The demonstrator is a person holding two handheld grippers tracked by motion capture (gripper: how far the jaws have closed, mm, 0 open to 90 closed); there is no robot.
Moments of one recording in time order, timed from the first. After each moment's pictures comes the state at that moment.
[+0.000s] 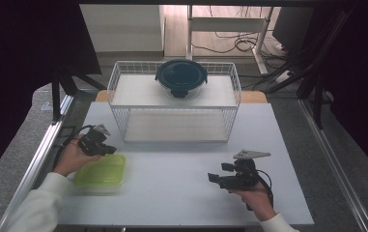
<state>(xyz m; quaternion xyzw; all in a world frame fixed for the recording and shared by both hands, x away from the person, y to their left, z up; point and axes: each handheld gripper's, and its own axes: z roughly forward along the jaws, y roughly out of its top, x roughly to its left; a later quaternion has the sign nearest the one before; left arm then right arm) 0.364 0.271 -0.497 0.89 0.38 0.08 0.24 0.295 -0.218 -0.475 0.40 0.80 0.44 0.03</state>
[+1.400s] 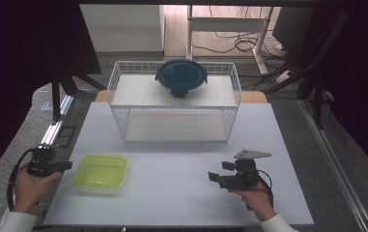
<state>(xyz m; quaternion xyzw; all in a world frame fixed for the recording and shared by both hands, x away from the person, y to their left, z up) 0.271 0.369 -0.502 0.73 0.63 0.10 0.25 0.294 -0.218 -0.473 0.40 0.80 0.45 0.04</state>
